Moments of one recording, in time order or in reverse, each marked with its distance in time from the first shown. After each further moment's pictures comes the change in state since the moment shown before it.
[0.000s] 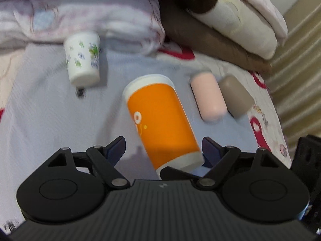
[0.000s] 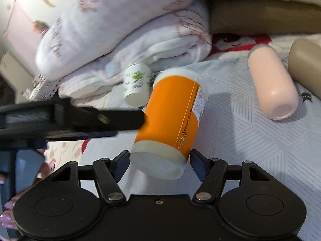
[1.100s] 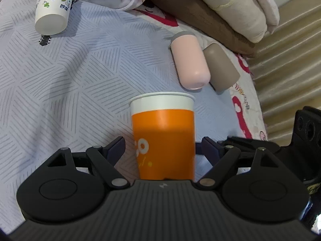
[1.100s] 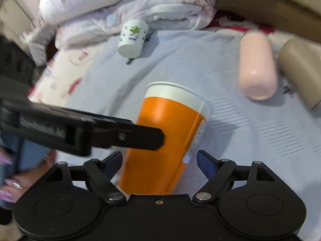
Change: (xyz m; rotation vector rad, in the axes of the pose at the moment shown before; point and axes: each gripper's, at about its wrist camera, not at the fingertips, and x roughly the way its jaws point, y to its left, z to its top) left arm 0.052 -0.008 -0.037 -0.077 0.115 -0.143; right arm -0.020 -0.022 -0.007 -0.152 0.267 -0.034
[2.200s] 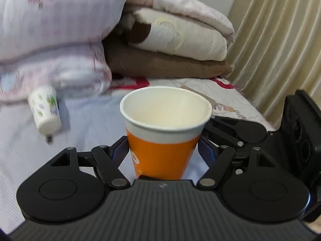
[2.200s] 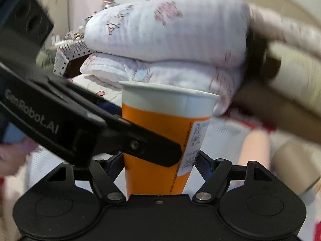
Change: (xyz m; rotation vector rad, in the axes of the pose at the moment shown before) left arm -0.057 -0.058 -0.010 0.452 -0.353 0.074; right arm -0.008 0.044 -0.002 -0.464 -0.455 -0.153
